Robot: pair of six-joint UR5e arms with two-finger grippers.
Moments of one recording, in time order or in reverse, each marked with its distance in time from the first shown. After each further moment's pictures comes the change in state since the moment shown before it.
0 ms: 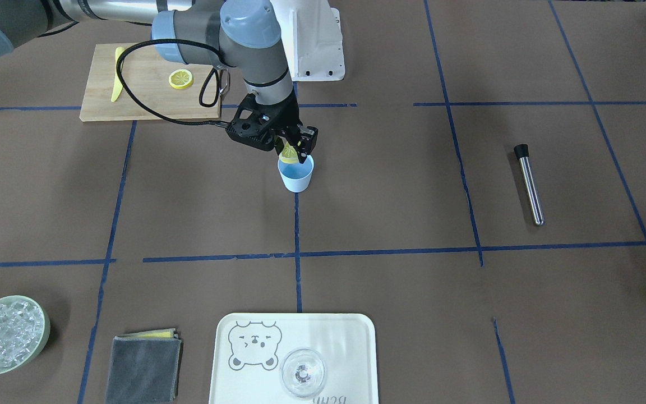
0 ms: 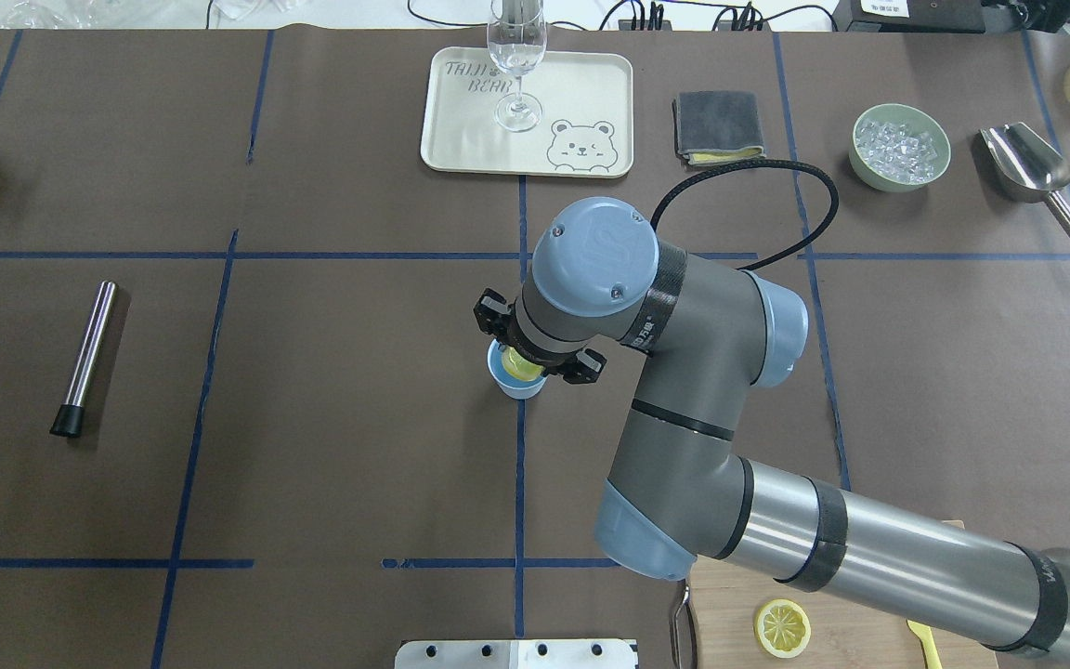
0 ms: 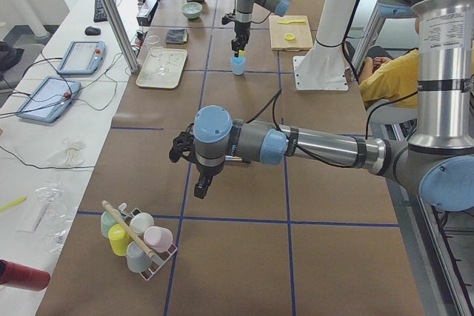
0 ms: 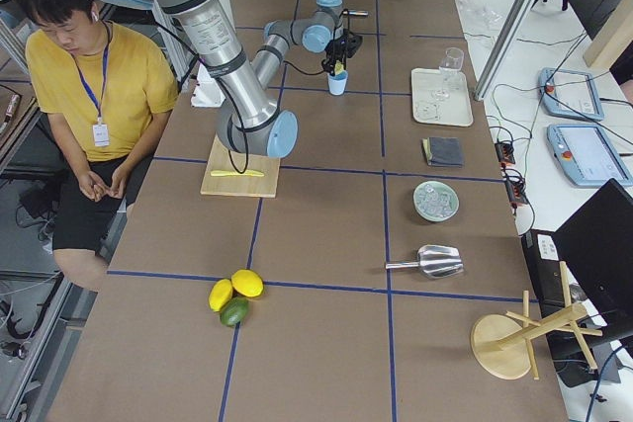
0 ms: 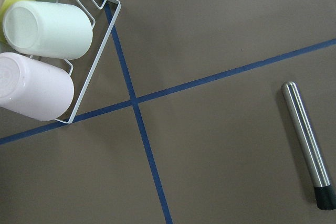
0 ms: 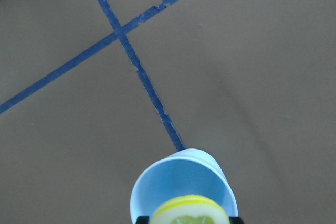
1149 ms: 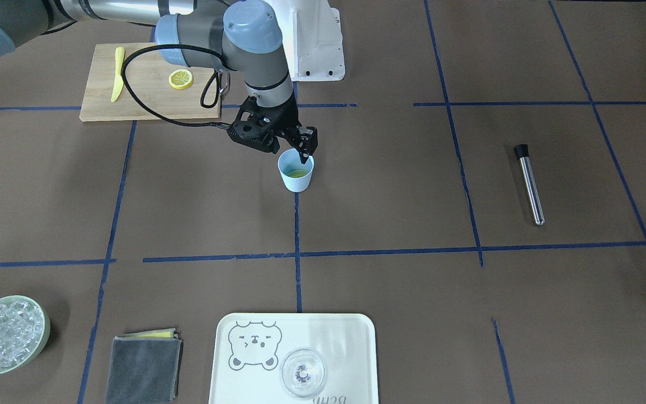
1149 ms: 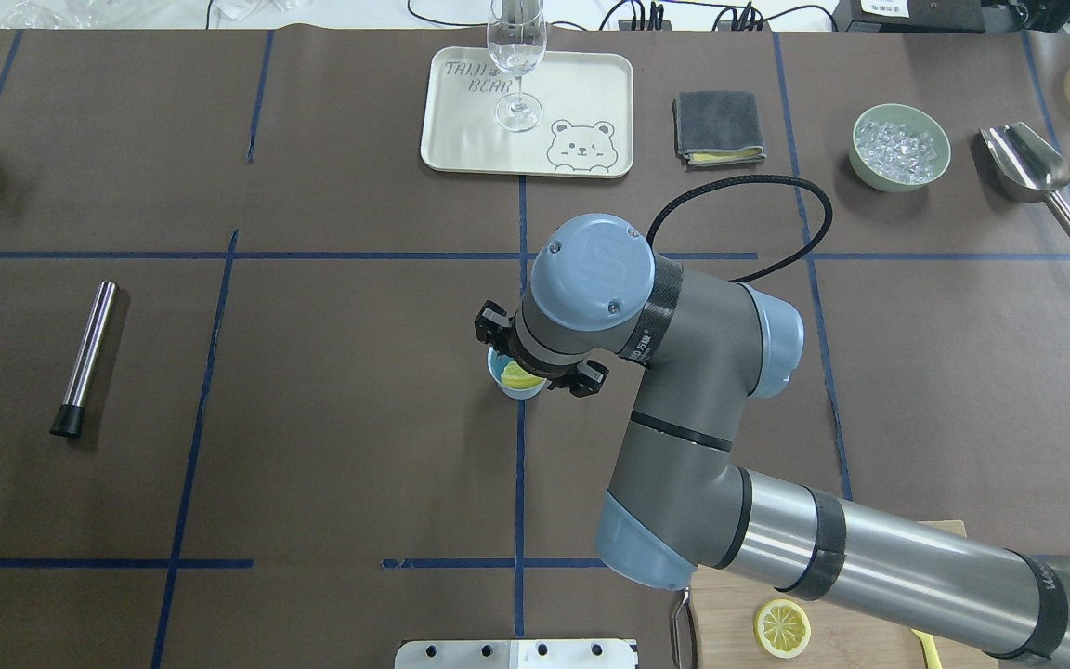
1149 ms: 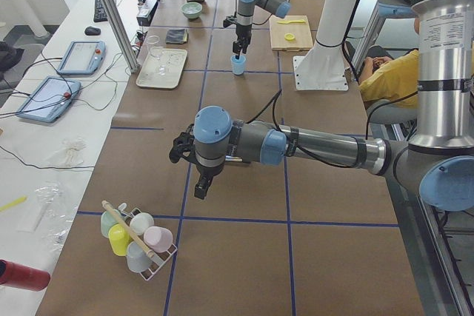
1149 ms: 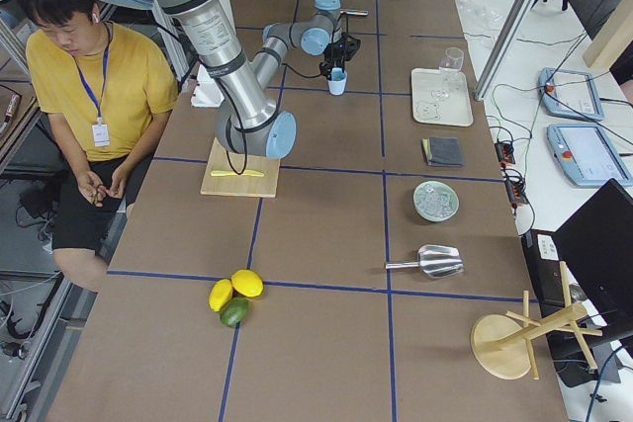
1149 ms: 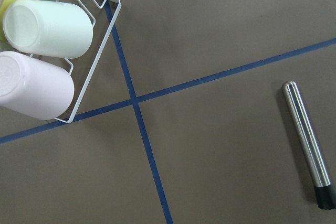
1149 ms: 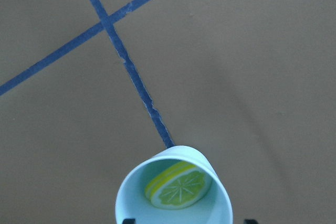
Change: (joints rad) left arm 0.000 0.001 0.001 0.000 0.001 -0.001; right arm -0.006 -0.005 -0.012 0.003 -0.003 -0.002
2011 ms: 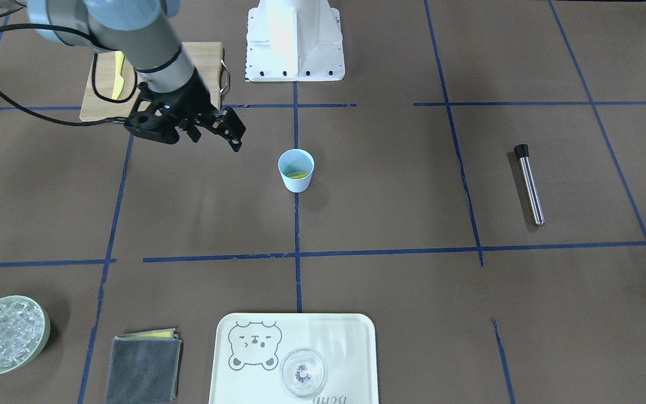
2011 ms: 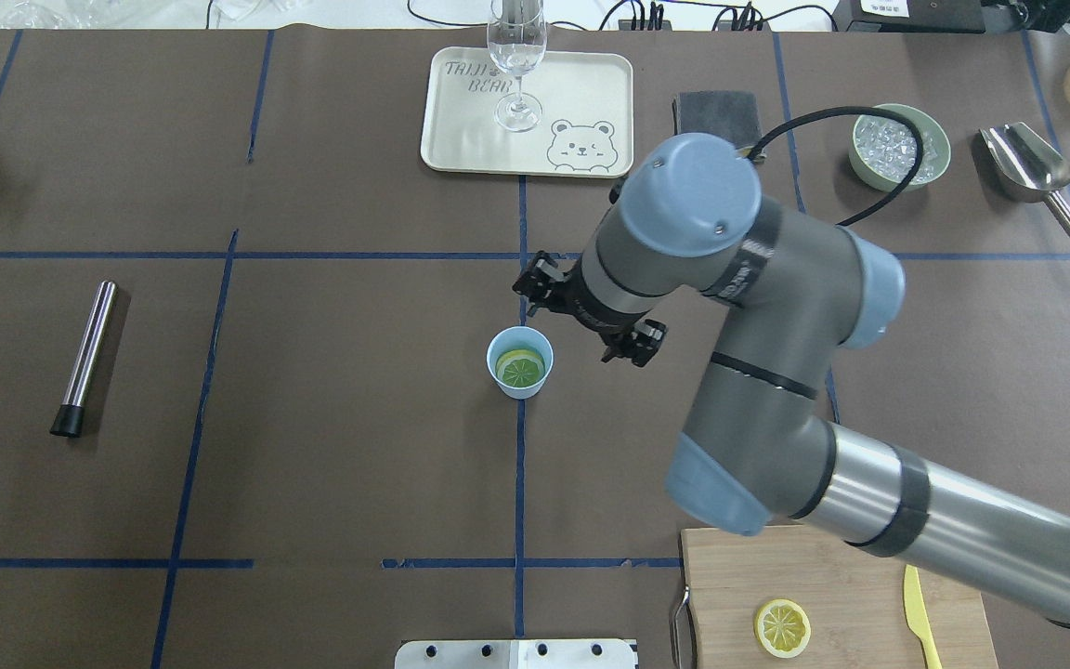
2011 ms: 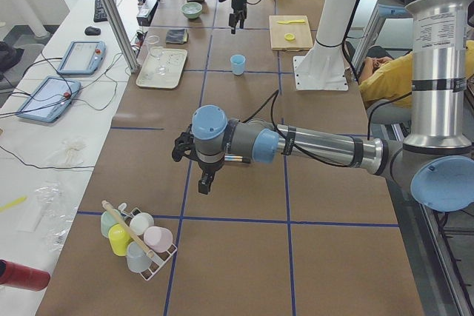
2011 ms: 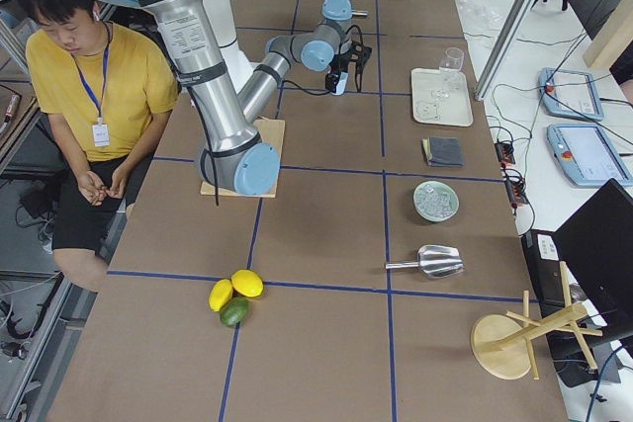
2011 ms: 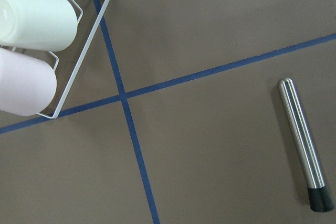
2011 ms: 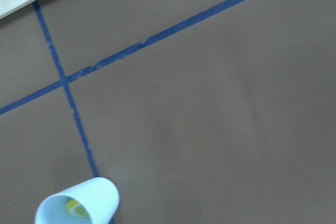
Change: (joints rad) left arm 0.167 -0.006 0.028 -0.088 0.011 -0.259; right arm 0.235 -0.345 0.329 -0.002 0.240 -0.294
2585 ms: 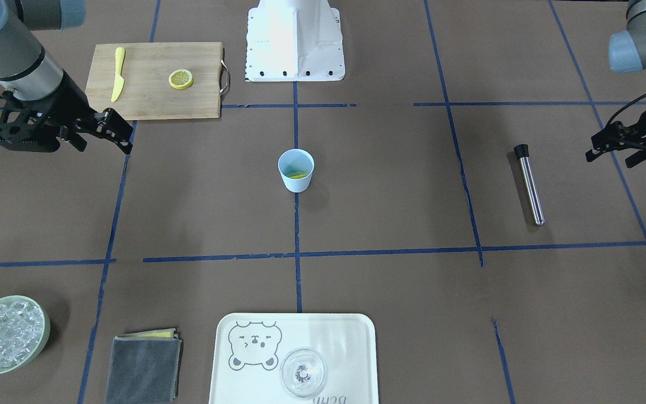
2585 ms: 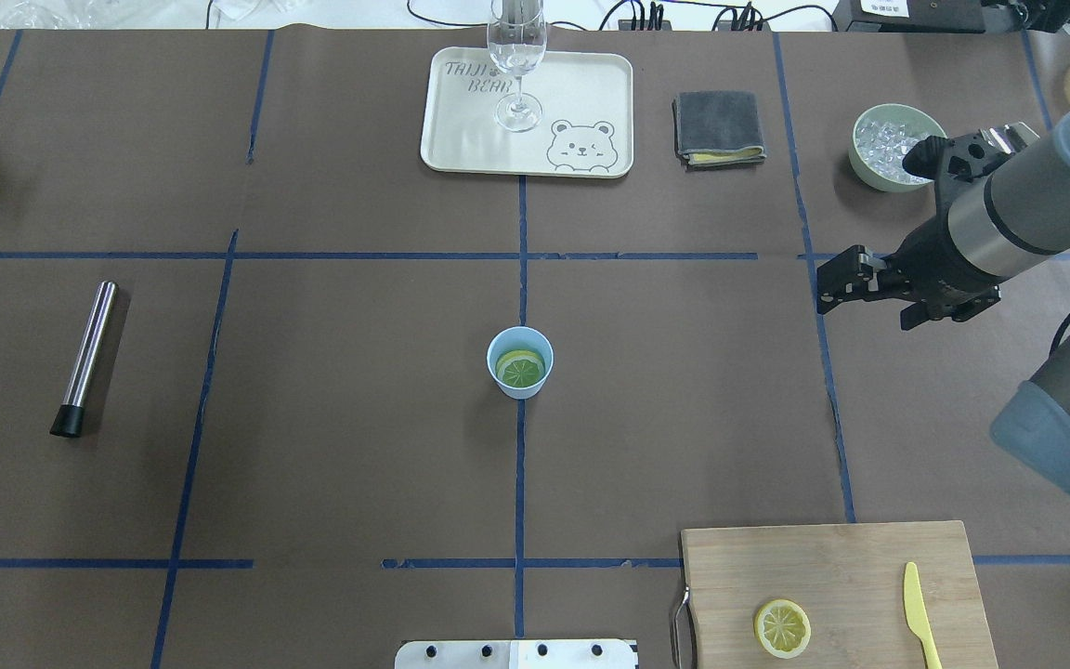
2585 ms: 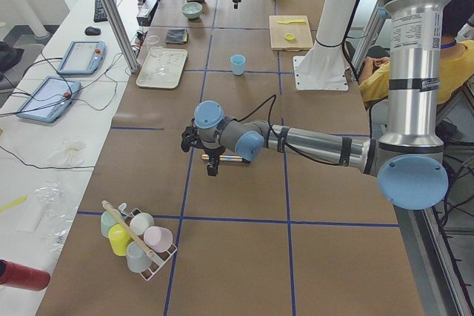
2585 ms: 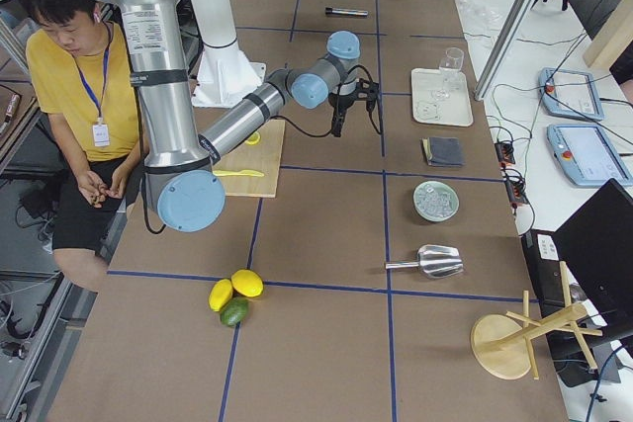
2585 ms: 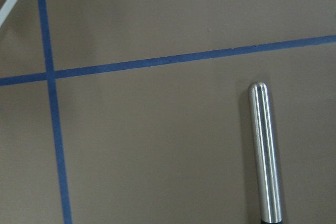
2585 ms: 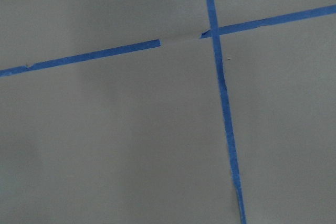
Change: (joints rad) left arm 0.240 -0.065 0.076 -0.207 0.038 -0.380; right arm 0.178 -0.249 0.047 0.001 0.110 -0.419
